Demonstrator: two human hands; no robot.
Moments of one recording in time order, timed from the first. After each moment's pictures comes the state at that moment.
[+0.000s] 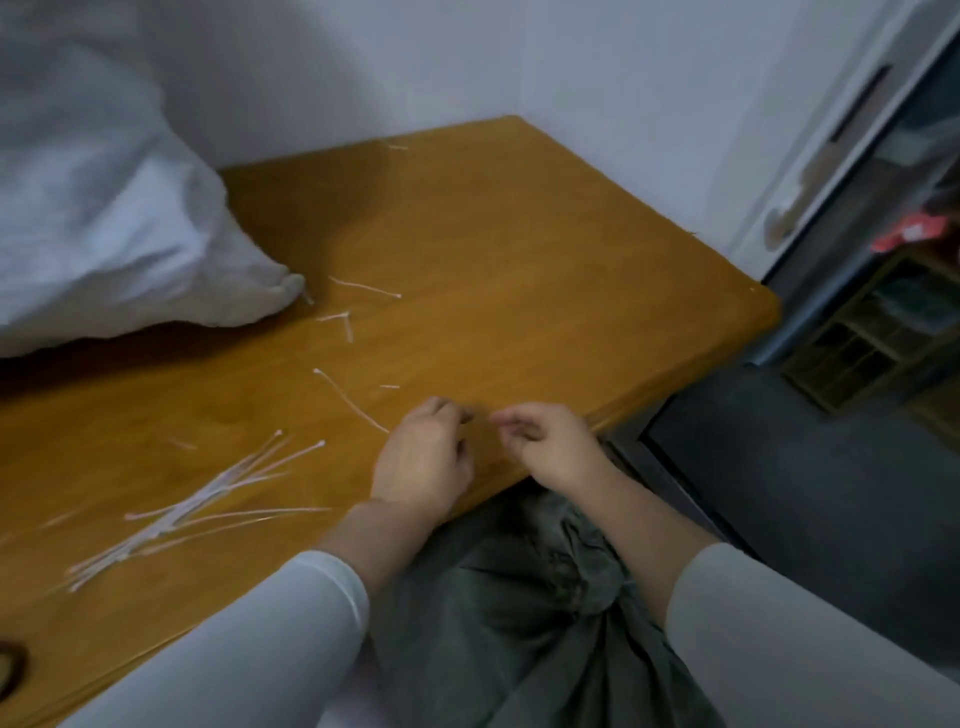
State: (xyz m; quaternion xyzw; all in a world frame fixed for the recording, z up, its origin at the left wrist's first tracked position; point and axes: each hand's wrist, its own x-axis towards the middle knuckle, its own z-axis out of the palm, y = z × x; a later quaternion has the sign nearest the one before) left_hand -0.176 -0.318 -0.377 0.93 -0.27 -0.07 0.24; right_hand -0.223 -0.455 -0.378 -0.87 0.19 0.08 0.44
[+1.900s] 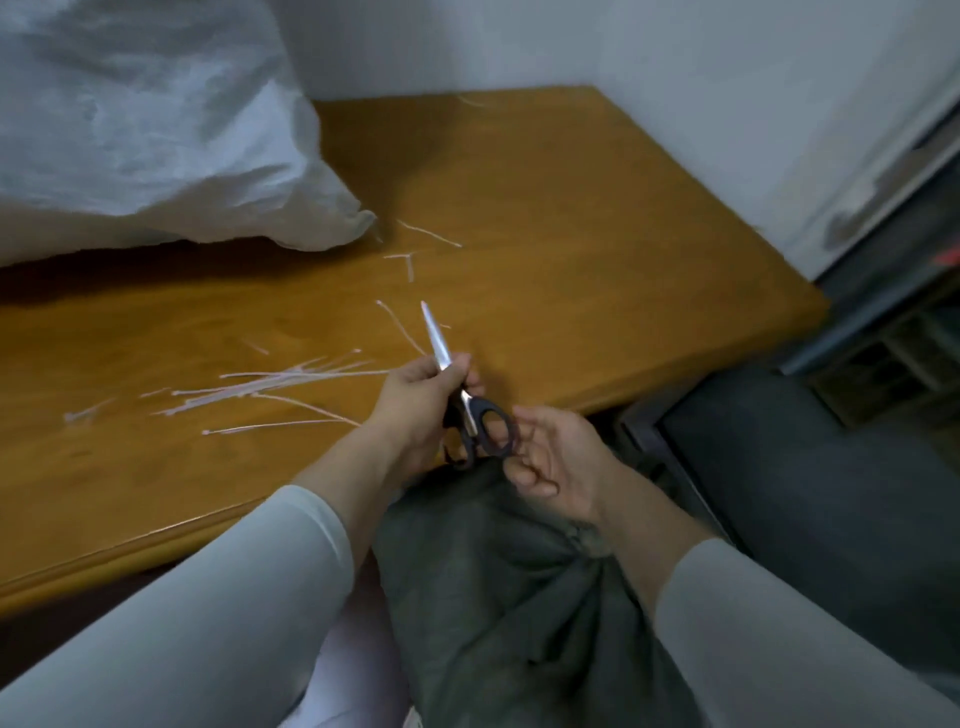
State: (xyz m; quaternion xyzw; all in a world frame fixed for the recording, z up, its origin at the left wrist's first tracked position) left_hand -0.196 -0.281 -0.365 0.58 0.11 -0.25 0.76; right_hand -0.266 -0.409 -0.378 -0.48 0.26 0.25 0.80
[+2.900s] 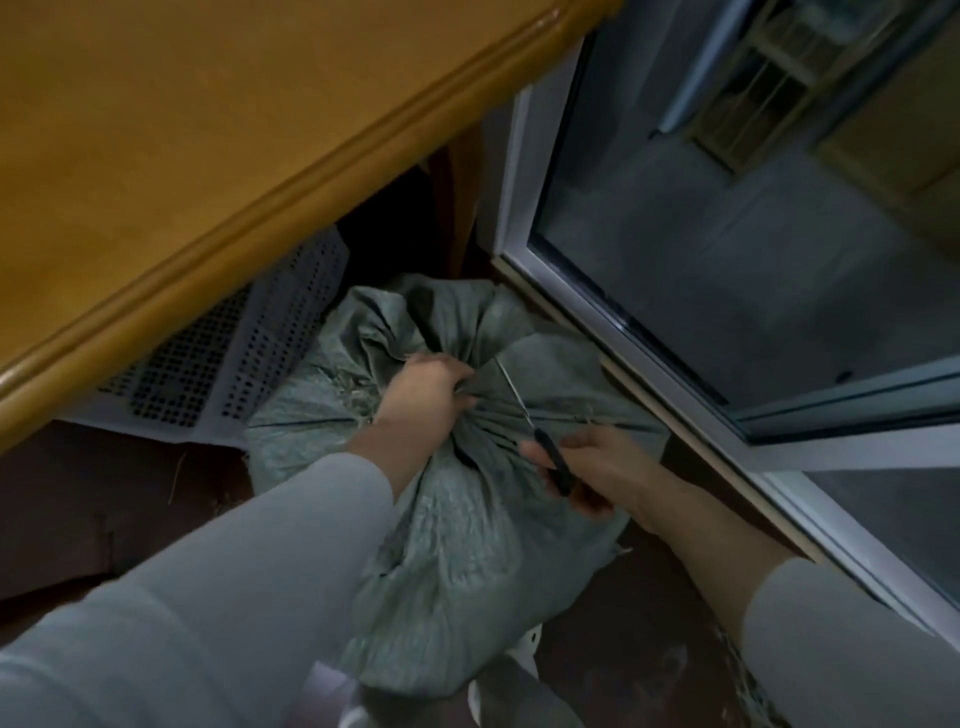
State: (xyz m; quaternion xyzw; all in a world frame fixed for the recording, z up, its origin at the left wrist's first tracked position) left_hand -0.317 -0.494 -0.566 0.87 -0.39 -0.29 0.13; right_hand -0.479 -0.596 -0.532 -0.61 0.44 0.21 0.62
